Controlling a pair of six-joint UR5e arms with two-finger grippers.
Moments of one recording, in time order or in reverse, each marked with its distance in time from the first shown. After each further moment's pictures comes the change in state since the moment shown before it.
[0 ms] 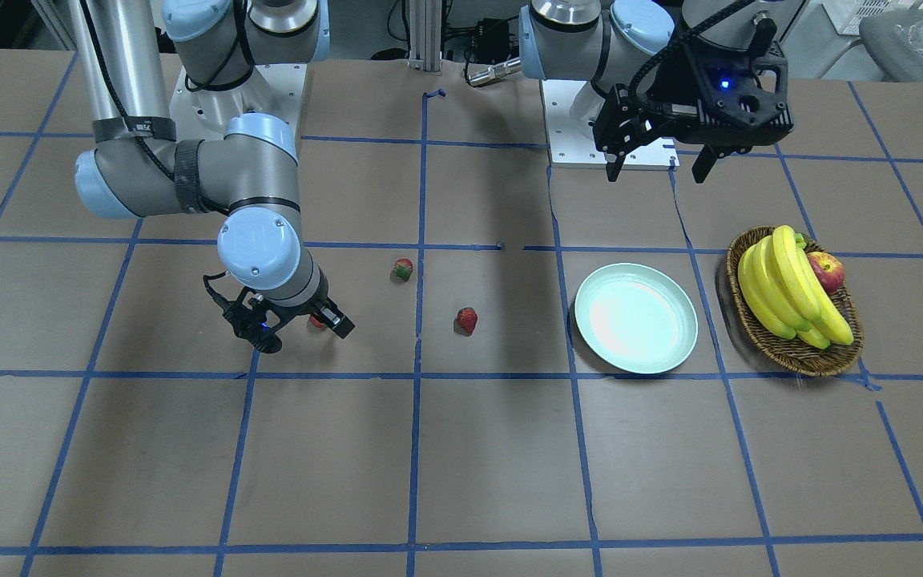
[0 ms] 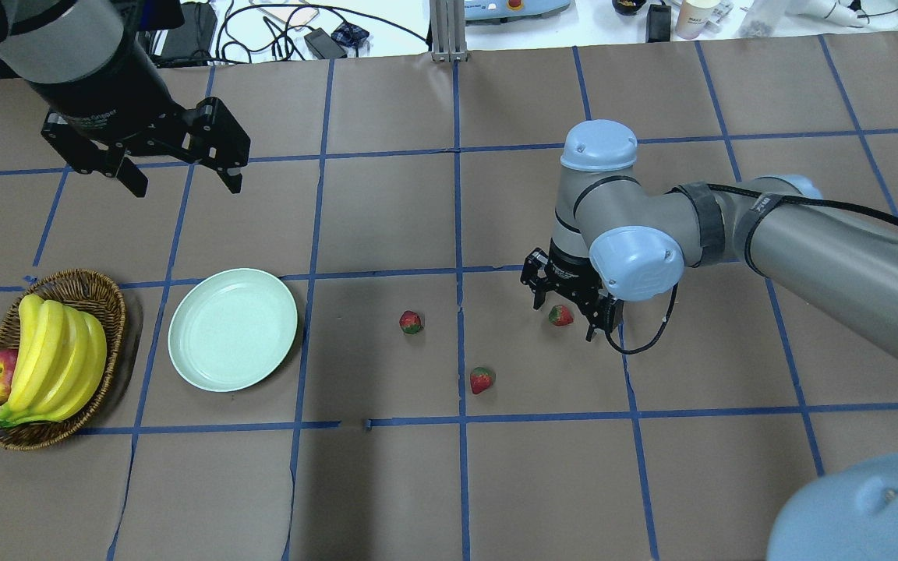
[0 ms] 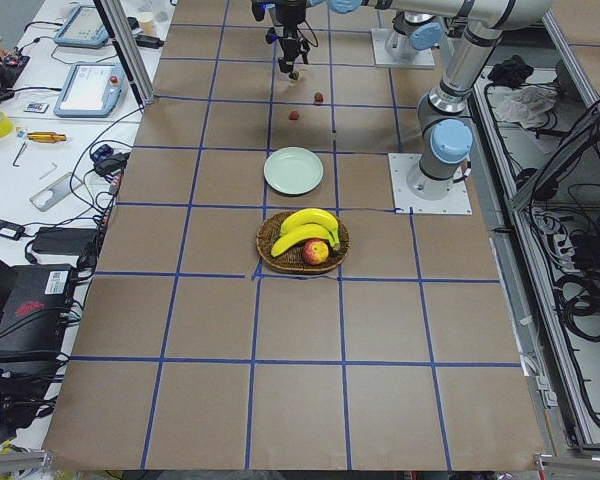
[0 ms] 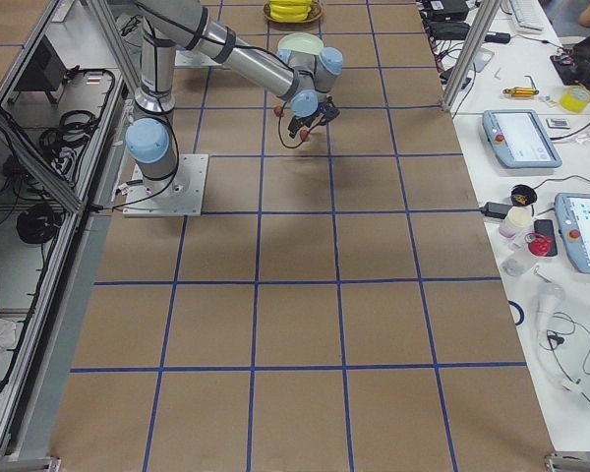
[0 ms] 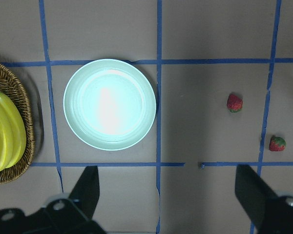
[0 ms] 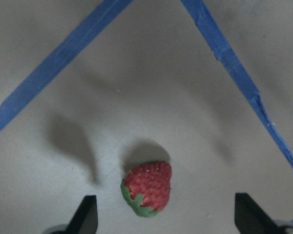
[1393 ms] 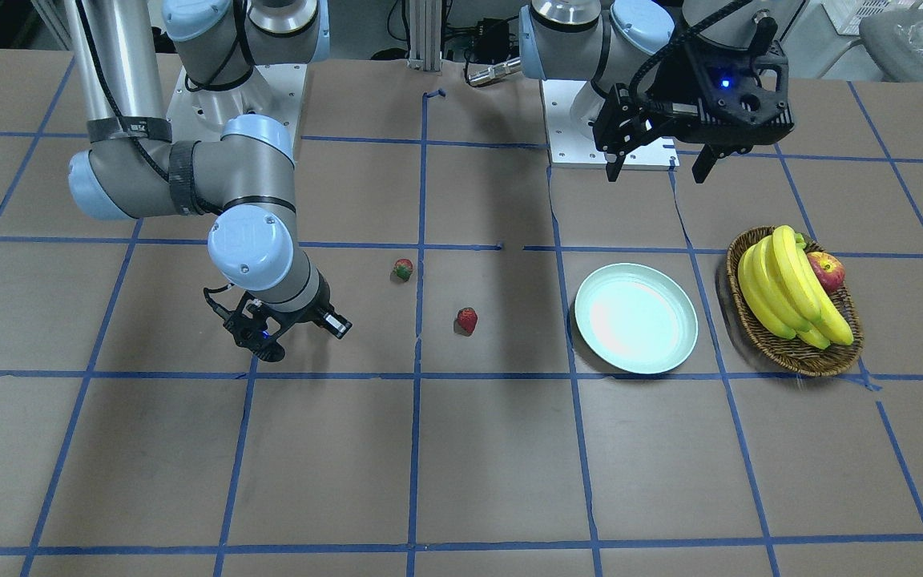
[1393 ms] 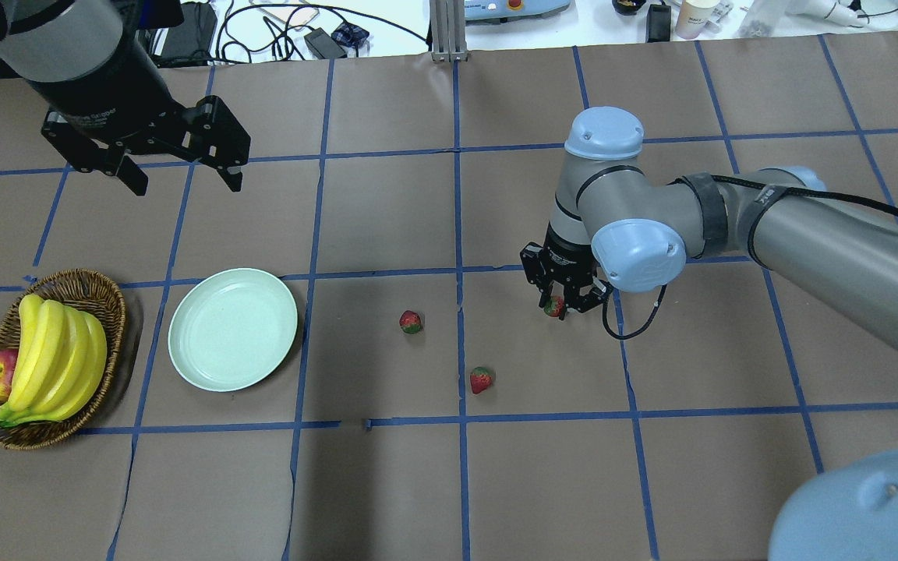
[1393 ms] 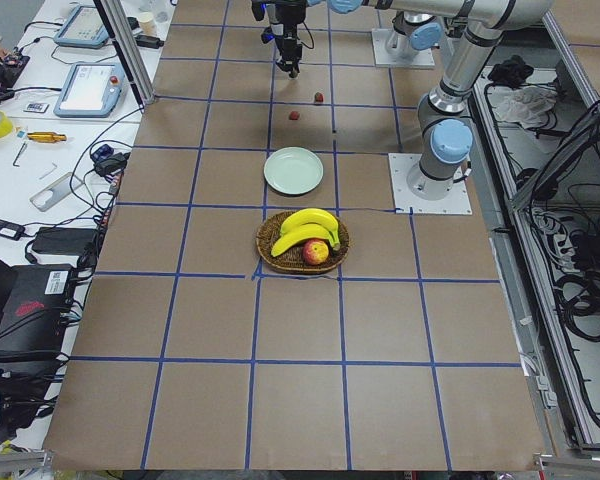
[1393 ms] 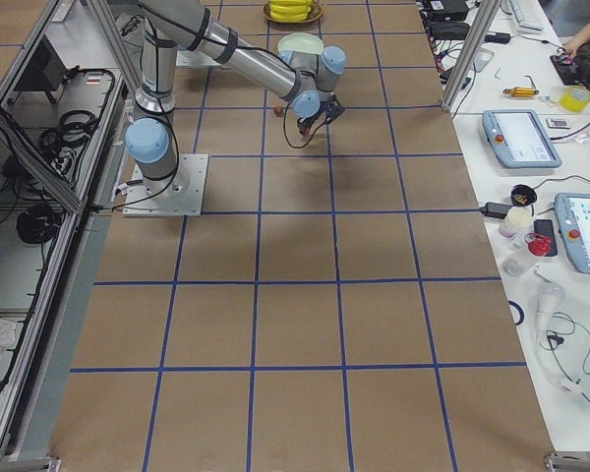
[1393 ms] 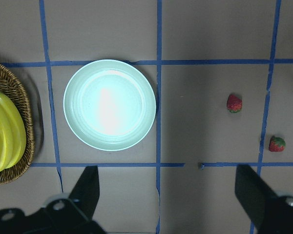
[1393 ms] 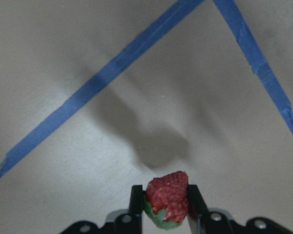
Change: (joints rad) left arm 0.000 0.001 0.001 0.004 -0.003 0.000; right arm 0.000 -0.011 -0.037 -0.025 0.061 -0.049
